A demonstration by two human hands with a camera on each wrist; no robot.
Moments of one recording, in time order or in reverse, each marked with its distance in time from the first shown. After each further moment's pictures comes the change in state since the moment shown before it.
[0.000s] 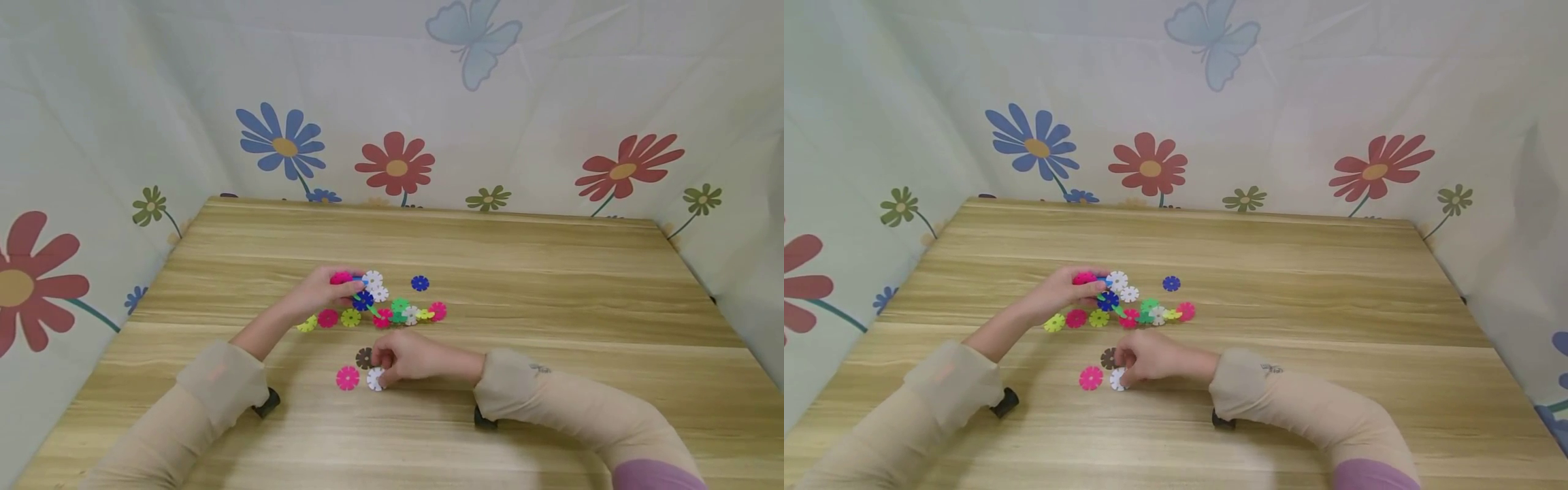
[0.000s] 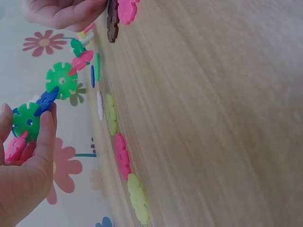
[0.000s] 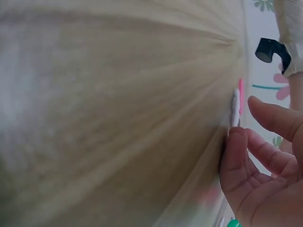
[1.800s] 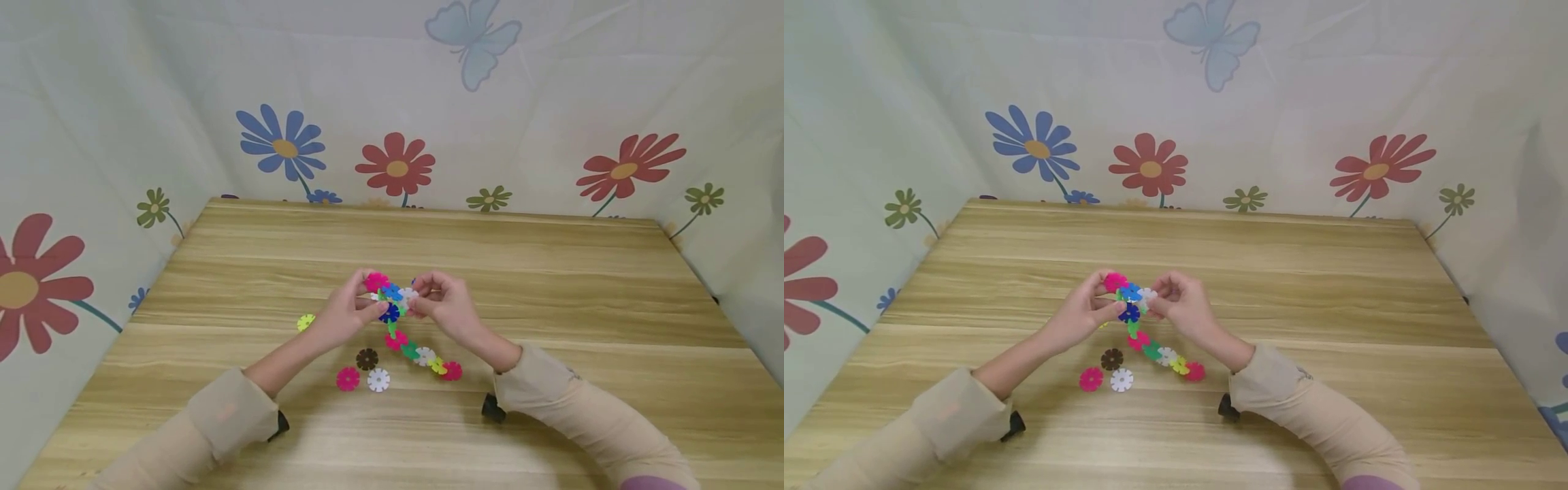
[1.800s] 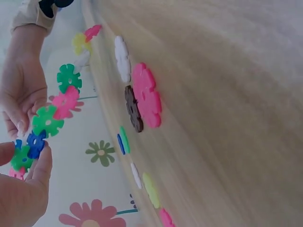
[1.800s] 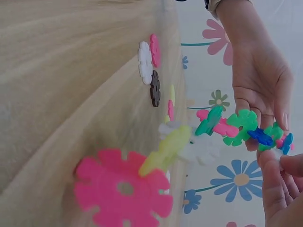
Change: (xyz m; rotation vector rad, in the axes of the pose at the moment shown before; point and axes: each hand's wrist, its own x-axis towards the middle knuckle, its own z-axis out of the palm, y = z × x) left_hand -0.028 0.021 0.055 0.036 0.098 0.245; right_hand -0.027 -0.004 -0.048 0.551 0.698 -0.079
